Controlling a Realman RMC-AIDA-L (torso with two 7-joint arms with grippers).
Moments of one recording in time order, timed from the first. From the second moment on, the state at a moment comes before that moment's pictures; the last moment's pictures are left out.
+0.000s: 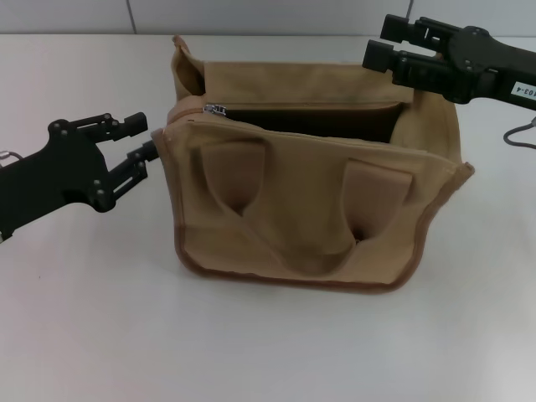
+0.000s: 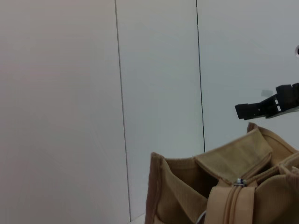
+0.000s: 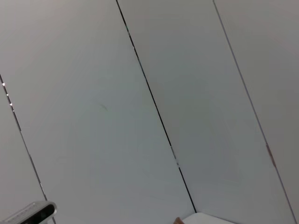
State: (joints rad) left arm -0.33 -2.07 0.68 0.61 1.66 1.61 -0.92; right arm 0.46 2.08 -0.95 -0.88 -1.50 -1.53 1.65
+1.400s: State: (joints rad) left arm -0.36 -2.08 0.69 0.41 1.46 1.56 -0.74; right arm 0.45 2.08 -0.95 -0.84 -1.48 -1.56 1.64
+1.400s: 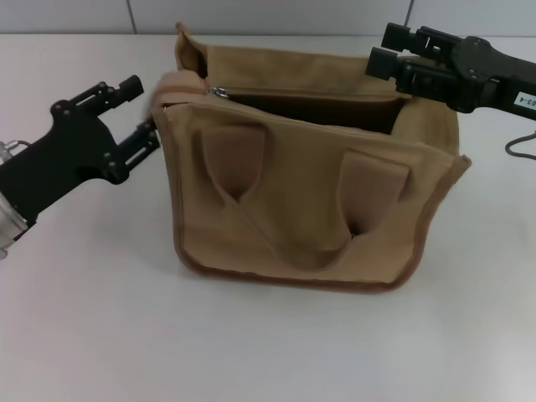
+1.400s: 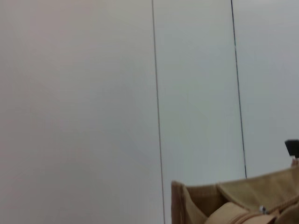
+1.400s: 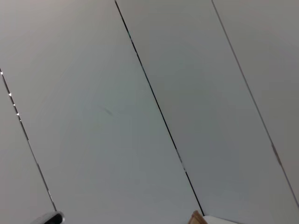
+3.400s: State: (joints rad) left arm -0.48 -2.08 0.70 0.36 1.37 1.67 -0.71; right arm 0.52 2.08 -0.95 -0.68 -1.51 -1.61 1.60
